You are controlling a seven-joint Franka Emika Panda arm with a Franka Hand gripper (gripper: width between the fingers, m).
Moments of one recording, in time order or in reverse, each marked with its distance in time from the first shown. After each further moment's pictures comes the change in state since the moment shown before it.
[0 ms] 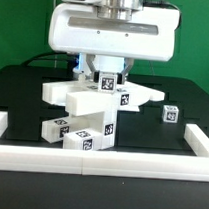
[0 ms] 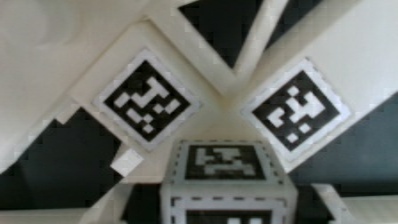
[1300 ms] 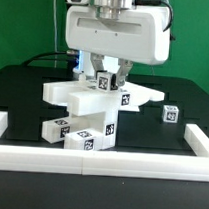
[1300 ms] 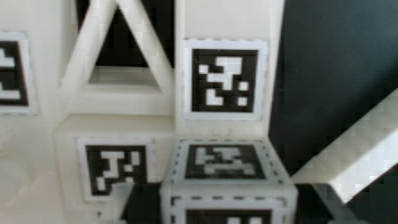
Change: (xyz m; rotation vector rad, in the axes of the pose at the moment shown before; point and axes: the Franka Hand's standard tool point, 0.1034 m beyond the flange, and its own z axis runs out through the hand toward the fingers) arm 0.000 -0.003 0.001 0.012 -0.004 0.780
